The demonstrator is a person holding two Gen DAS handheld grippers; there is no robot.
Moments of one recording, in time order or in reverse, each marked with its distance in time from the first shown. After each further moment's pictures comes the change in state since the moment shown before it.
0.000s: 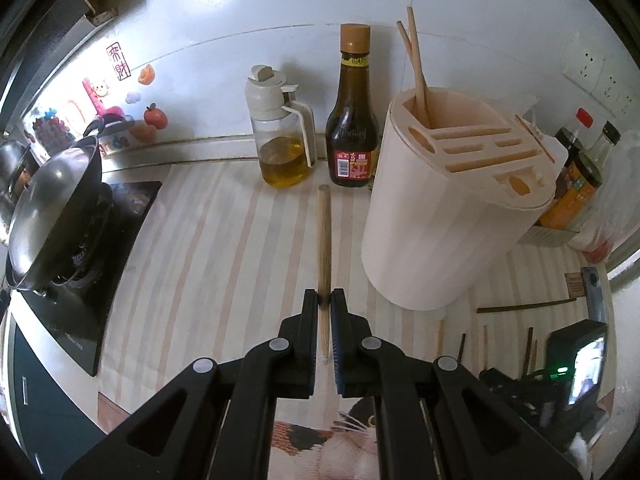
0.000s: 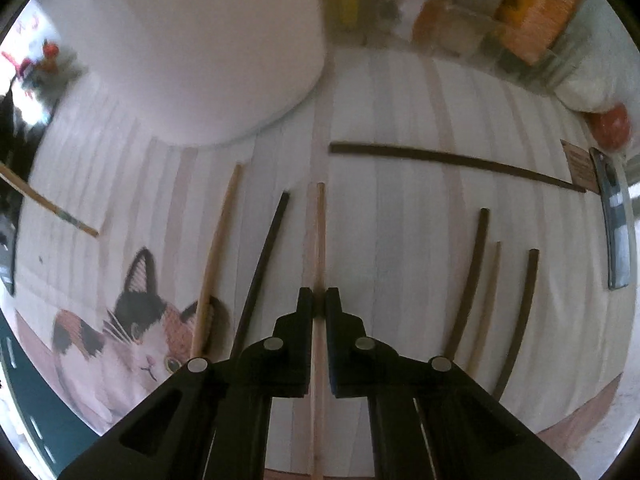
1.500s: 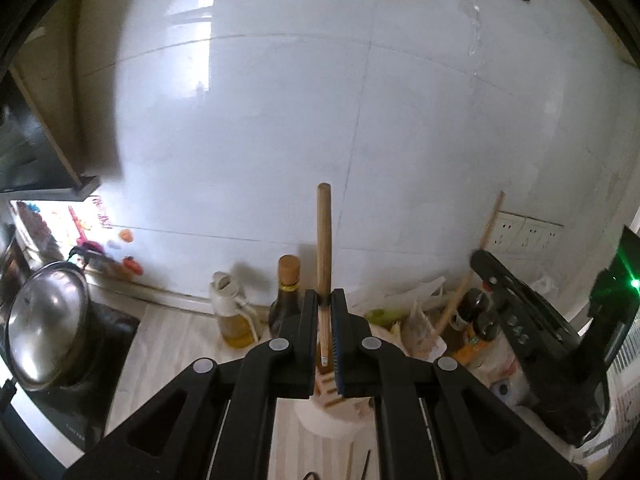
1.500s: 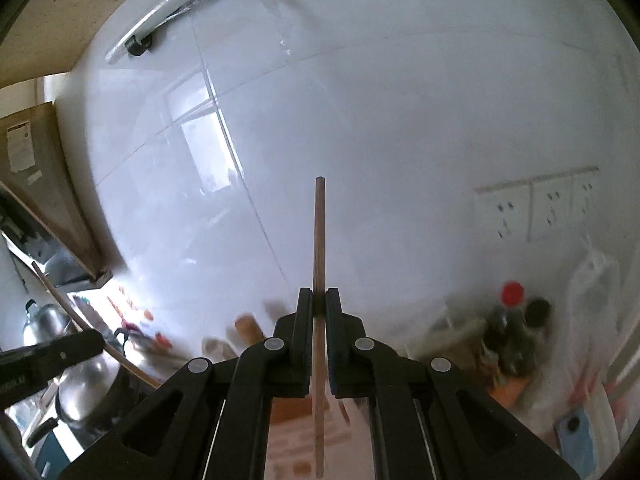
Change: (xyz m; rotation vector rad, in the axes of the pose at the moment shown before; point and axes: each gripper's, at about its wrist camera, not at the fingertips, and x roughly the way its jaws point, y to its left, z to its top) left arm -0.139 -0.016 0.142 -0.017 -0.354 -0.194; right arm -0.303 0.006 0.145 0.052 -0.940 0.232
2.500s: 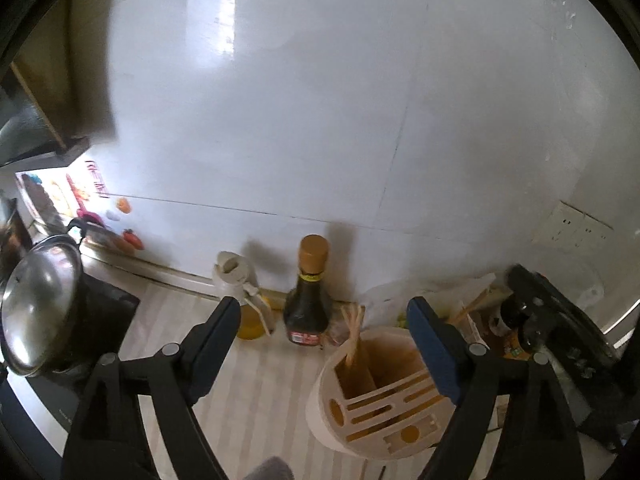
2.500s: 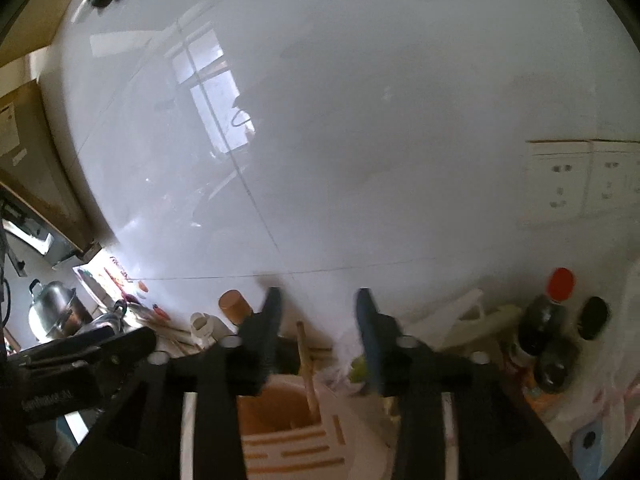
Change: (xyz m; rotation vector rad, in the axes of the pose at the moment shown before) left arm 0.069 0.019 -0.008 -0.062 0.091 0.104; right arm 0.070 -0.025 -0.014 0.000 0.173 0.061
